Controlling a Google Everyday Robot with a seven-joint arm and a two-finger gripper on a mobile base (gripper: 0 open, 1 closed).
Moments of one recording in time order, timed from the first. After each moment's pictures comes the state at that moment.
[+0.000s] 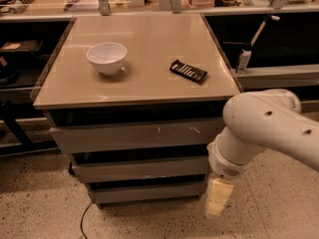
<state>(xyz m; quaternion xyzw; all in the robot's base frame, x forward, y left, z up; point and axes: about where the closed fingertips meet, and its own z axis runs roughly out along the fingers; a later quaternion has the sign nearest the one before) 0.400 -0.143 0.692 -0.64 0.77 0.06 0.06</state>
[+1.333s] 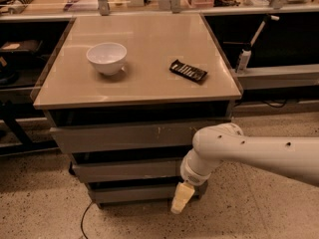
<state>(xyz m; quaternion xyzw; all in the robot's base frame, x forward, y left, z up) 0.458 -0.075 0.543 -0.58 0.80 0.12 0.10</state>
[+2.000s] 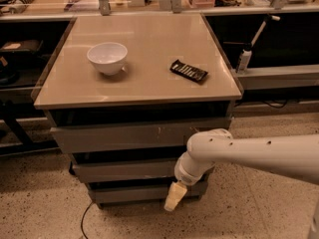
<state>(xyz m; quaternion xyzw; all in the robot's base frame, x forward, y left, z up) 0.479 -0.062 0.502 -0.57 0.80 0.13 0.11</state>
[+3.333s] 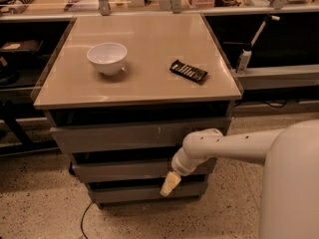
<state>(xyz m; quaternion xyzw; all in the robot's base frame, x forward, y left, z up) 0.551 -0.056 0.442 -0.53 0.83 0.12 0.15</state>
